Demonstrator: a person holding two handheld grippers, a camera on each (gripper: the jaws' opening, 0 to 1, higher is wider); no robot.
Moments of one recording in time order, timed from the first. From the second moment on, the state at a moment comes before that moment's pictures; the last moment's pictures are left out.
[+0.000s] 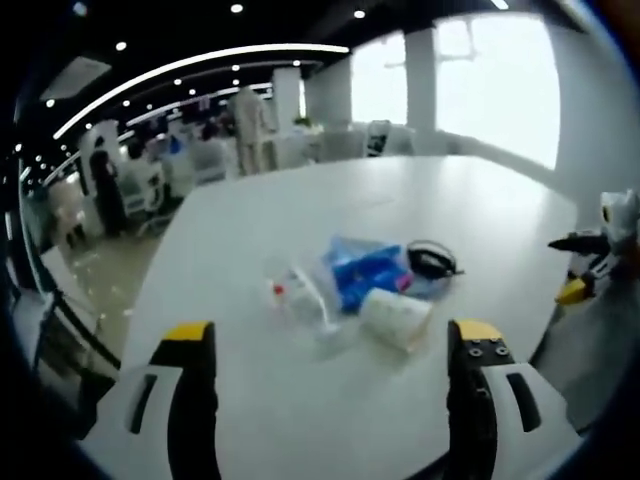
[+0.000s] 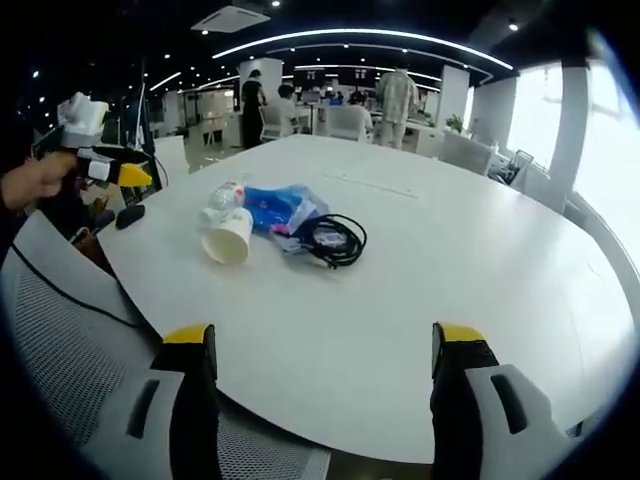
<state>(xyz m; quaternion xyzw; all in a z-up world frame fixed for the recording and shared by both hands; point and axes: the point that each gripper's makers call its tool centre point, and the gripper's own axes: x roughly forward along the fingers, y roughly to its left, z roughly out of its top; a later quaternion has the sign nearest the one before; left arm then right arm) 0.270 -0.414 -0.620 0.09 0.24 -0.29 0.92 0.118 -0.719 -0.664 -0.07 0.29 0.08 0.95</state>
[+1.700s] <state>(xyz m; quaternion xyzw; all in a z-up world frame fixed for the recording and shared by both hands) 0.363 -0.448 -0.687 0.08 0.29 -0.25 0.92 0.118 -0.723 -0.665 -0.06 0.30 0.07 0.95</state>
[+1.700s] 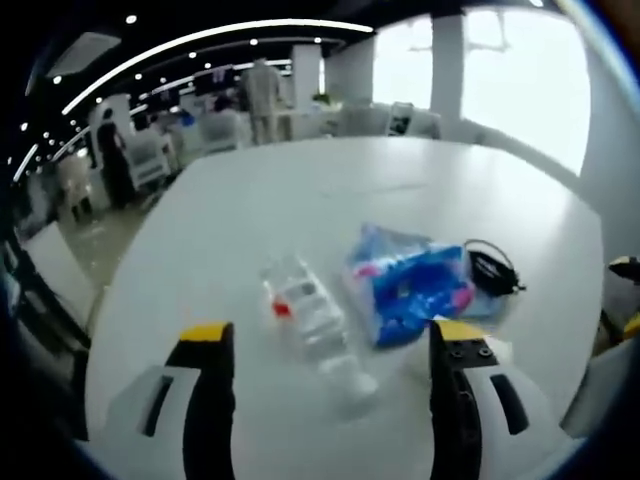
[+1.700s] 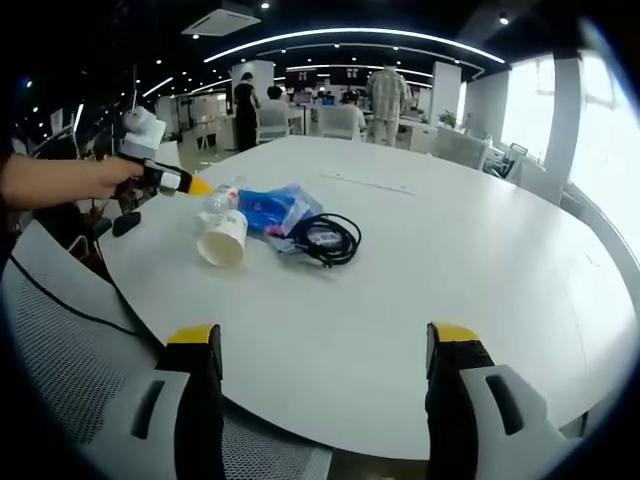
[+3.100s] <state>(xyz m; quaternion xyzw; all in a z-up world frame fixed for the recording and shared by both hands) 0.396 -0.445 -0.731 0.08 0.35 -0.25 0.90 0.115 -0.725 -0.672 -0.06 0.32 0.07 0.94</state>
